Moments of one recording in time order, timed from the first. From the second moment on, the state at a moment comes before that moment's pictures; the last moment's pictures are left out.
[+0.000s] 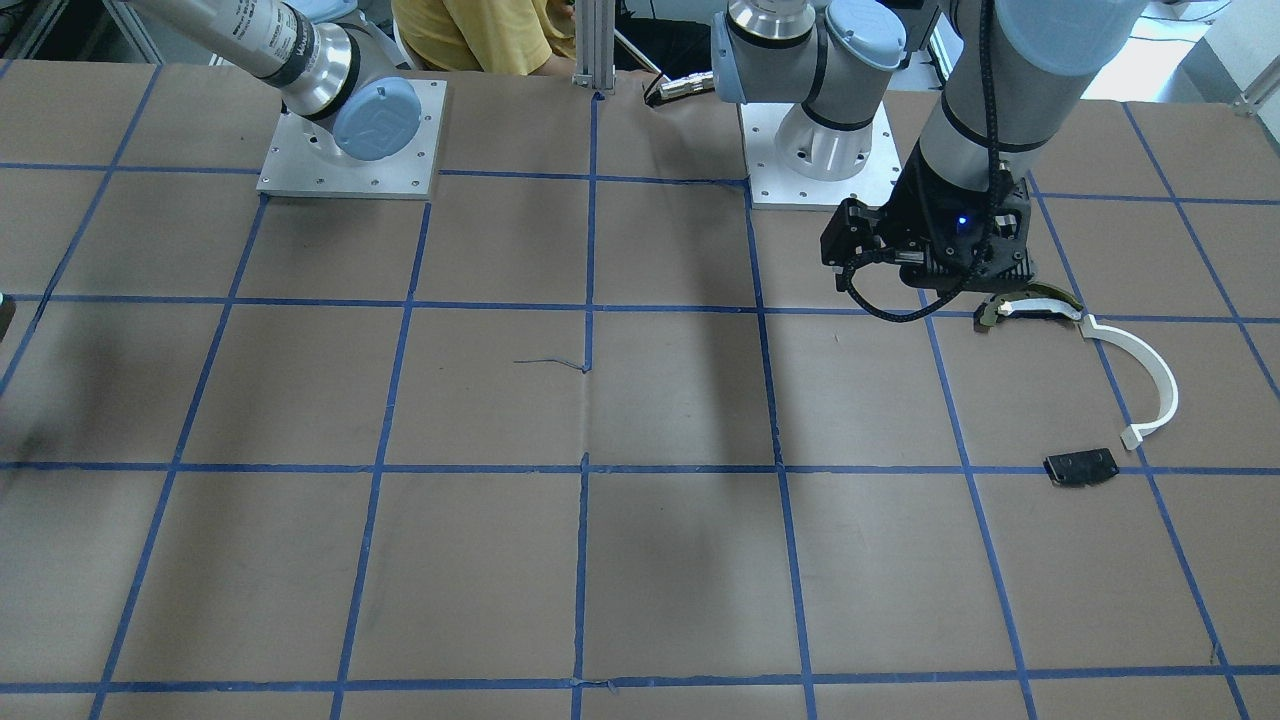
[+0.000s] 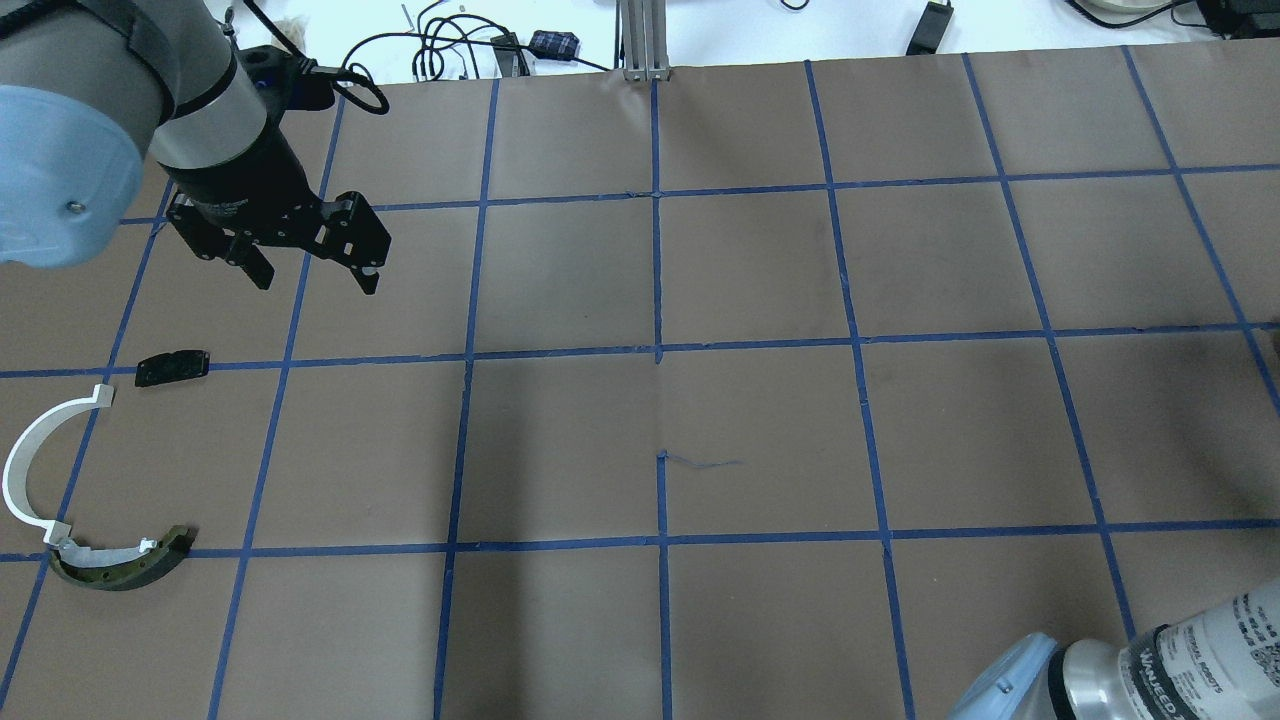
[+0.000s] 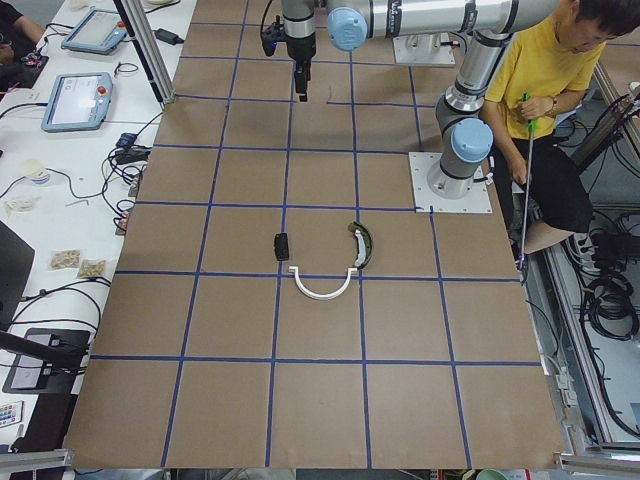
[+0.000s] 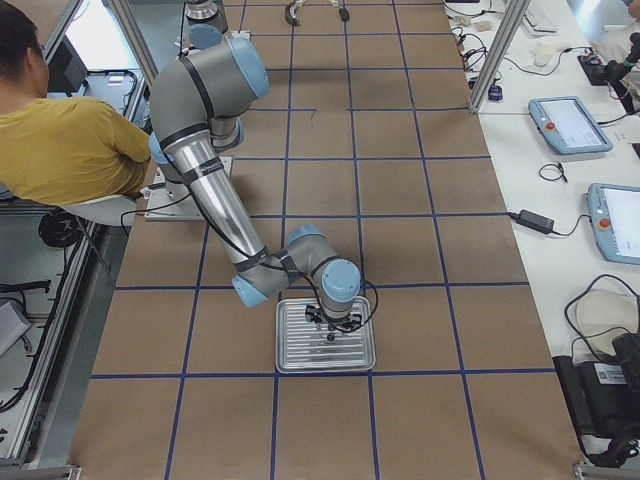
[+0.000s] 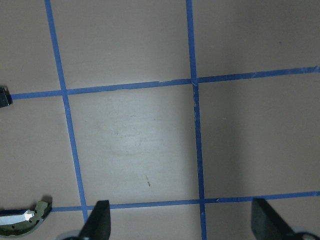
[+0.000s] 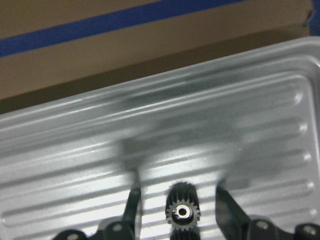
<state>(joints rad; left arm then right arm) -1.52 -1.59 -1.63 -1.55 1.62 0.13 0.59 -0.98 1.64 -2.25 -1.61 -2.35</state>
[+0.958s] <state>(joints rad) -1.52 -1.59 -1.64 -1.55 1.62 0.13 0.85 -1.21 1.65 -2.05 -1.66 -1.77</state>
